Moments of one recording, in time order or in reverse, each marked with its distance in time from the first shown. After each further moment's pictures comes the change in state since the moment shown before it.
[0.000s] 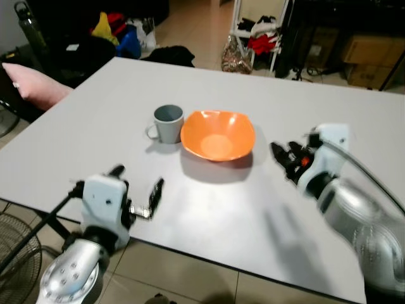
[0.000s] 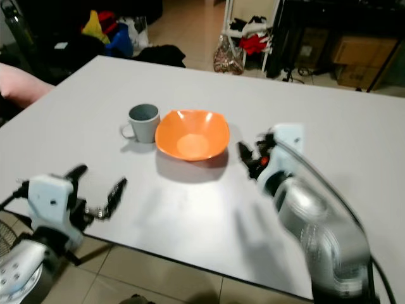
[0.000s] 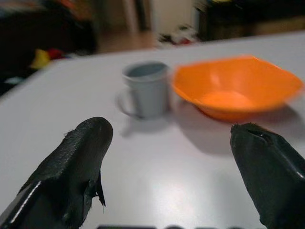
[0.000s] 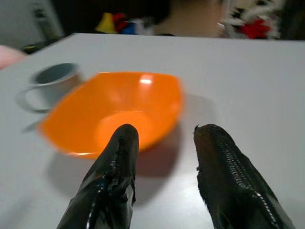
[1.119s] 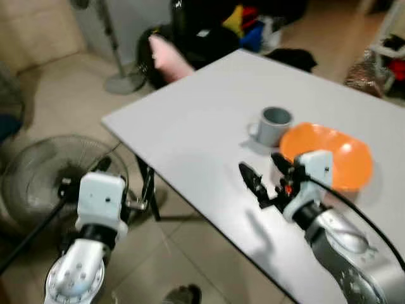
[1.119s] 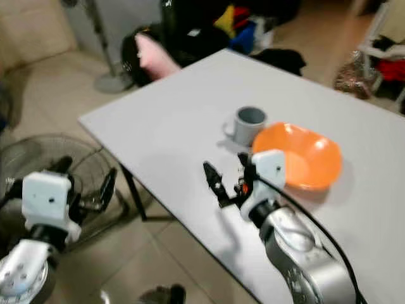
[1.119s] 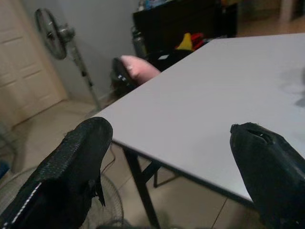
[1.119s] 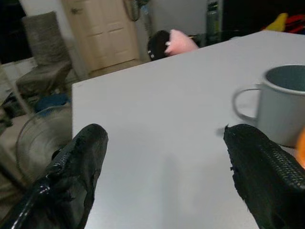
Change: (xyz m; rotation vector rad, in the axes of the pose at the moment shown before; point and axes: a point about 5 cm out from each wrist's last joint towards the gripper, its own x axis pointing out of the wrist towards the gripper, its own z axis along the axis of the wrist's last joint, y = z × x) left arm -0.003 -0.001 0.001 0.079 -0.027 0.100; right arm -0.016 0.024 -0.025 -0.009 -0.073 0.170
